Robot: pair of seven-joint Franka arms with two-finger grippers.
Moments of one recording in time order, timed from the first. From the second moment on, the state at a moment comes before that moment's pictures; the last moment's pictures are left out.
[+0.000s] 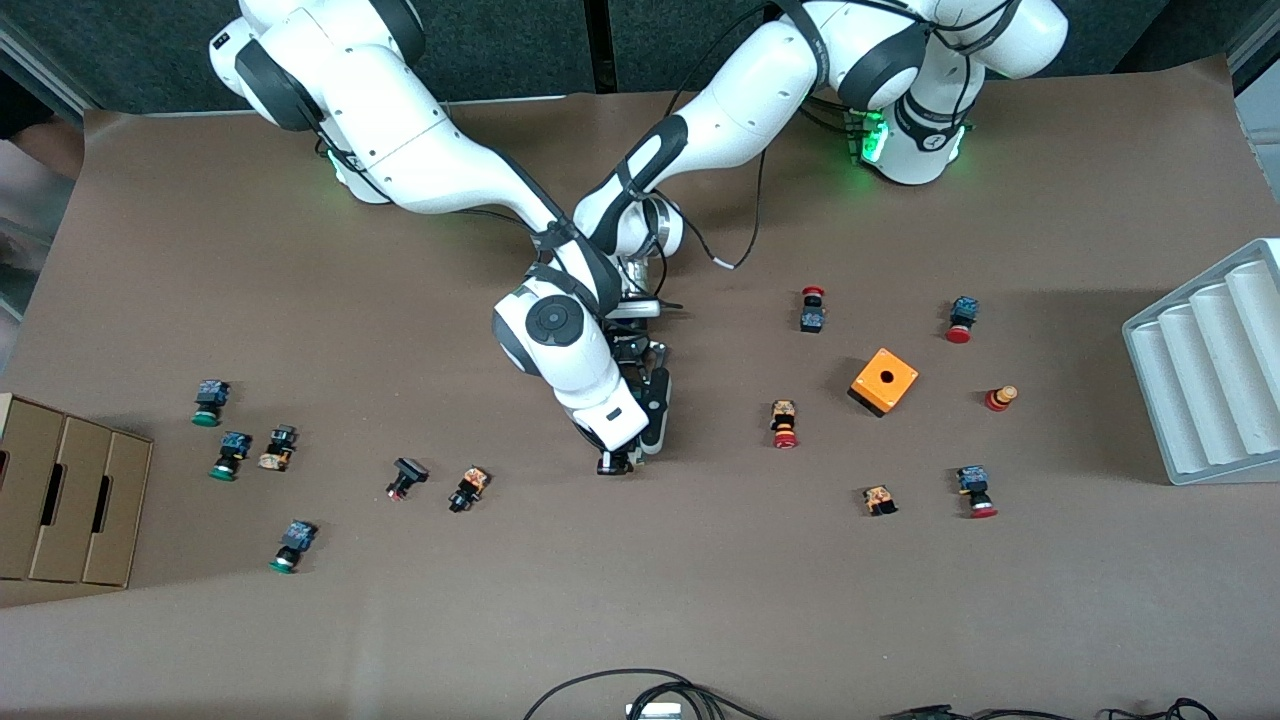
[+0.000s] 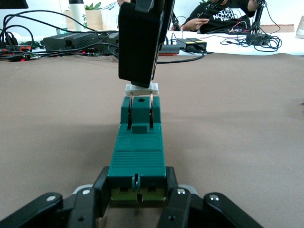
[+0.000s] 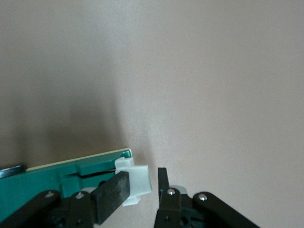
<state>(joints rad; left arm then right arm) -0.95 0.95 -0.17 -1.64 1.84 2.02 -2.52 0.65 0.79 0.01 -1.53 -0.06 2.64 -0.70</state>
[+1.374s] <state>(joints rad) -0.95 0.95 -0.17 -1.64 1.84 2.02 -2.52 0.64 0.71 0.00 -1.50 -0.06 2.50 -0.70</state>
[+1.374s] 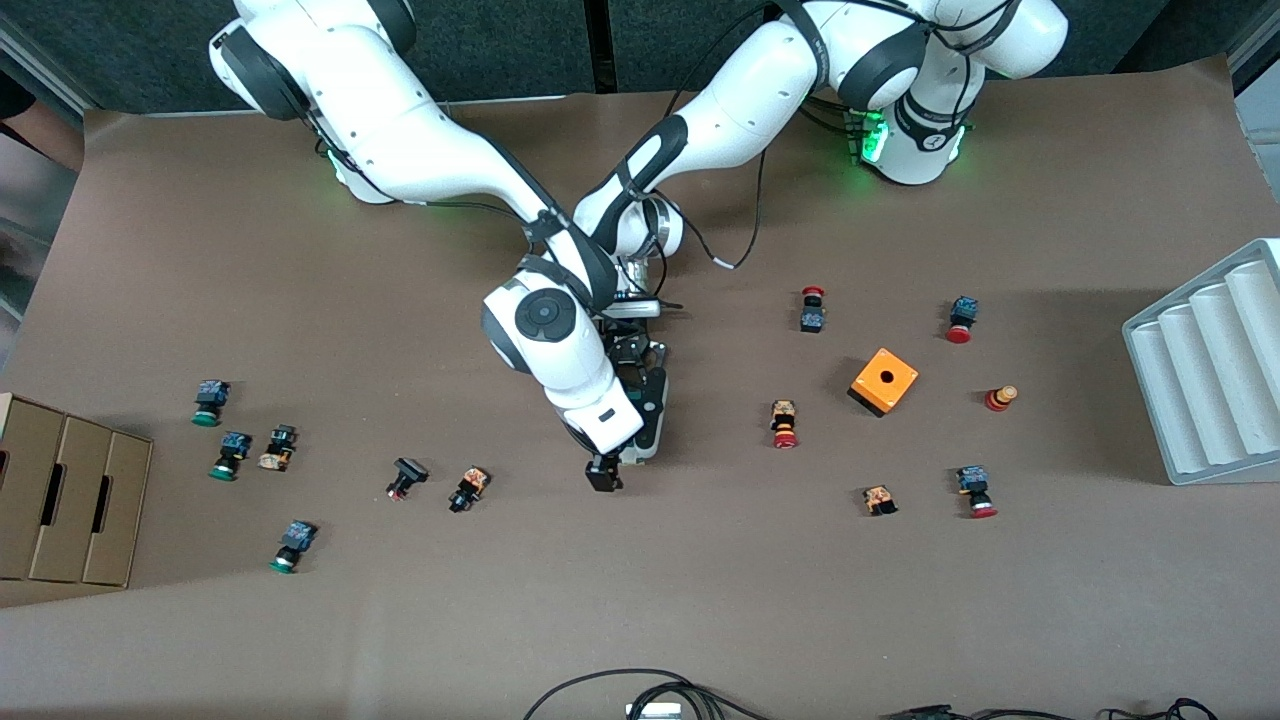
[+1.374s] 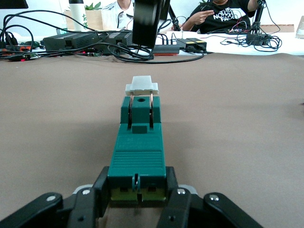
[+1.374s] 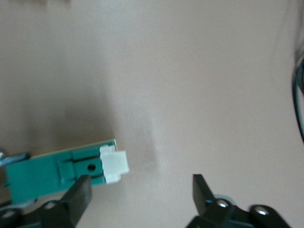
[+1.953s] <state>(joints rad) -0.95 0.95 -0.17 -1.64 1.84 2.02 -2.52 0.56 0.54 0.00 -1.50 -0.05 2.24 -0.70</state>
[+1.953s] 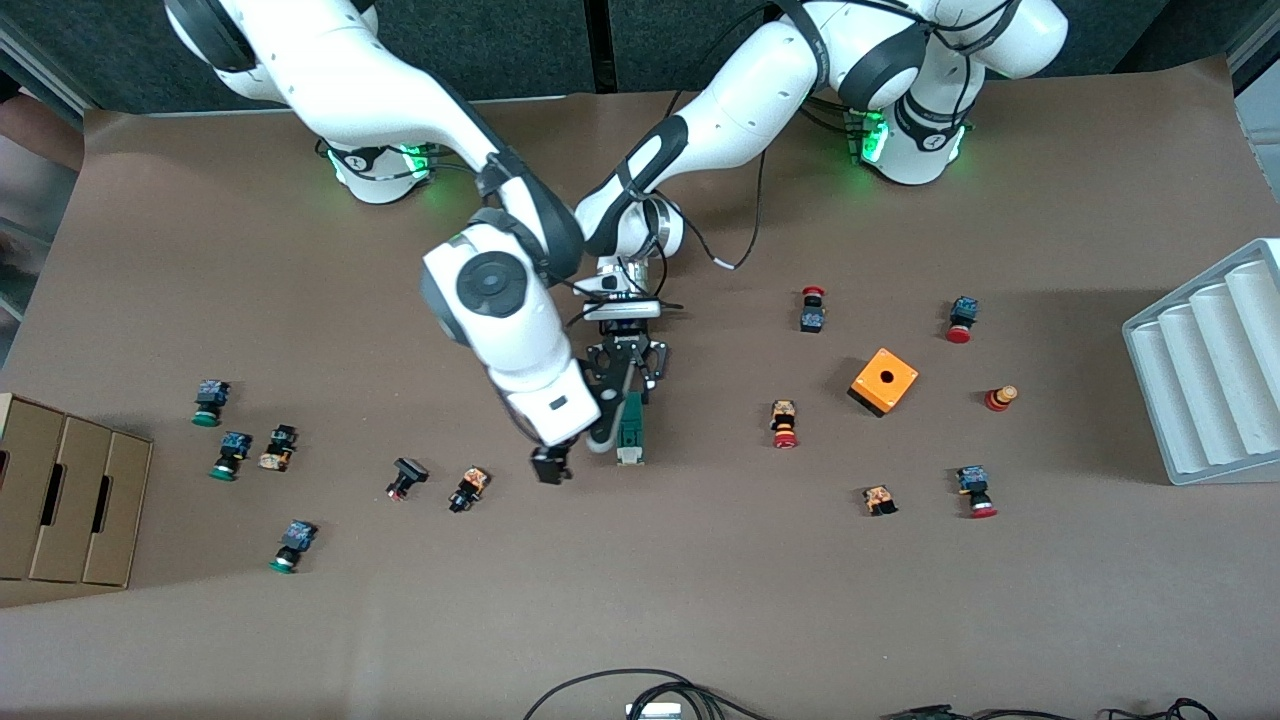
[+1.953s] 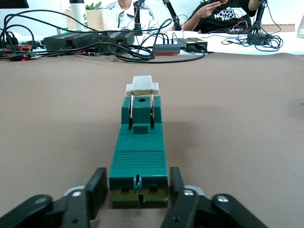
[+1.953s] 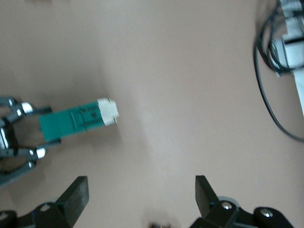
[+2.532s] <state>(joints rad) -0.95 0.91 -0.18 -1.63 1.71 2.06 -2.43 0.37 0.42 -0.01 -1.50 0.11 2.16 -0.69</state>
